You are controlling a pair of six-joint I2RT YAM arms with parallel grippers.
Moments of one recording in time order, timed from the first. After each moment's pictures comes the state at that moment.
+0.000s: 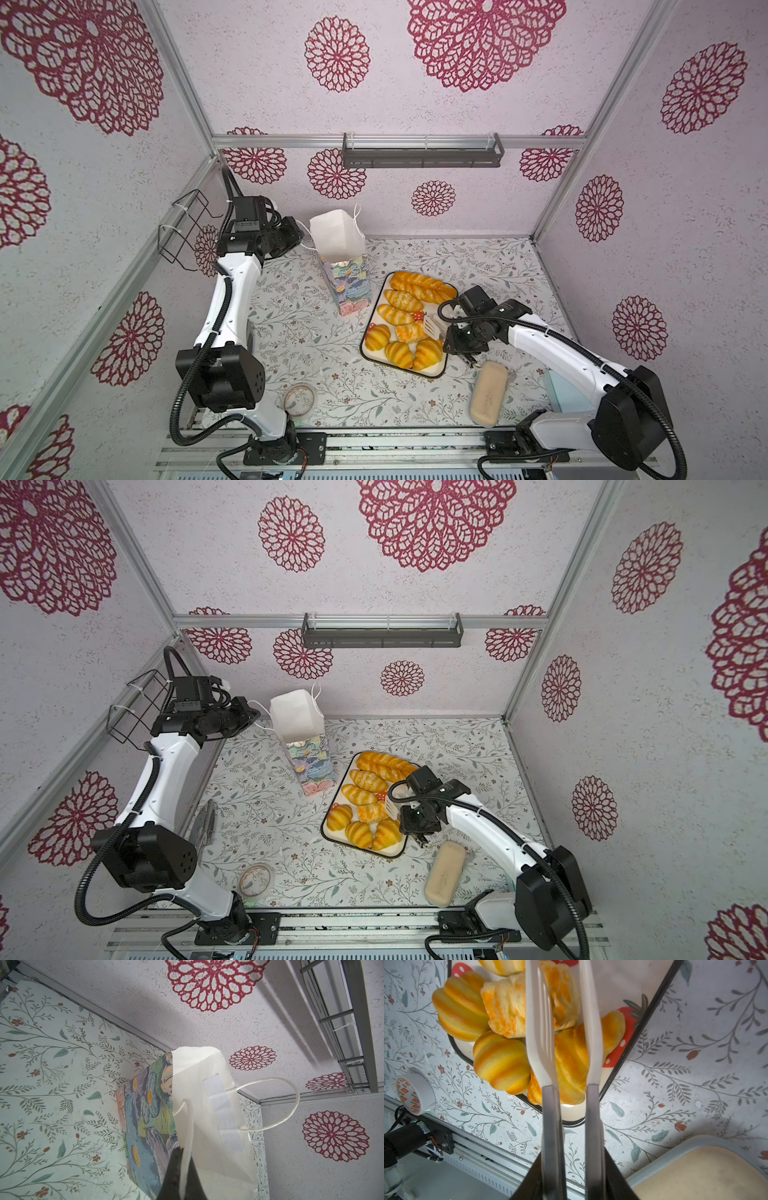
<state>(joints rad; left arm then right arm) 0.09 1.65 1.73 -0.74 0.37 -0.54 0.57 1.33 0.99 -0.92 -0.24 0.46</state>
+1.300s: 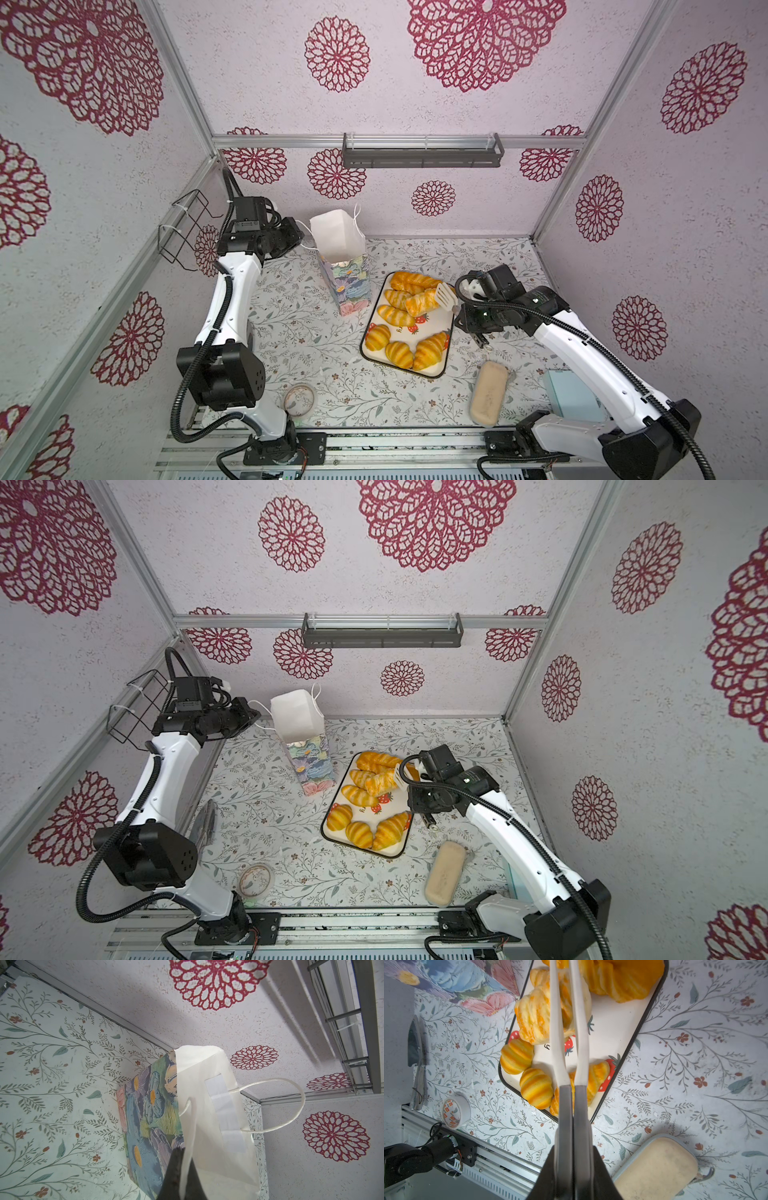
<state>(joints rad) 0.09 1.66 1.73 -0.74 0.38 -0.54 0.52 1.22 1.26 -1.06 -0.15 0.44</state>
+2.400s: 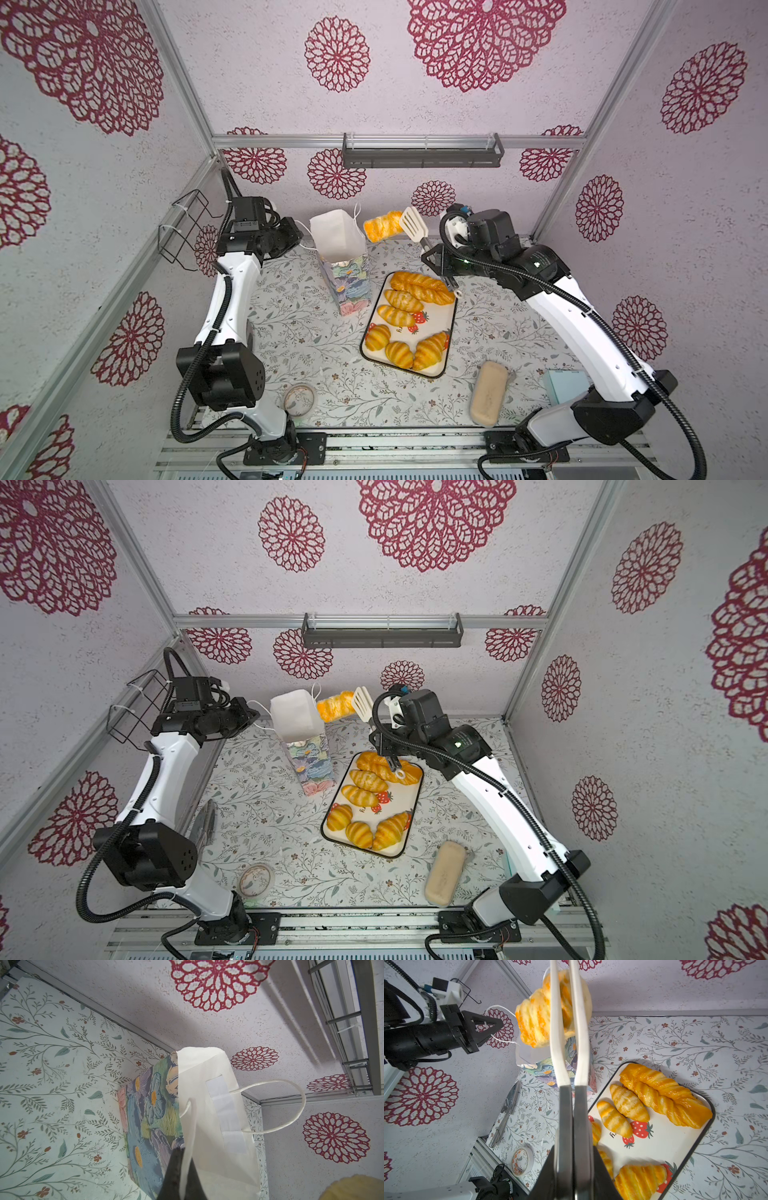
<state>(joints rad) 0.10 1.66 1.73 -0.74 0.38 -0.54 0.65 1.50 1.85 -0.92 -0.15 0.47</state>
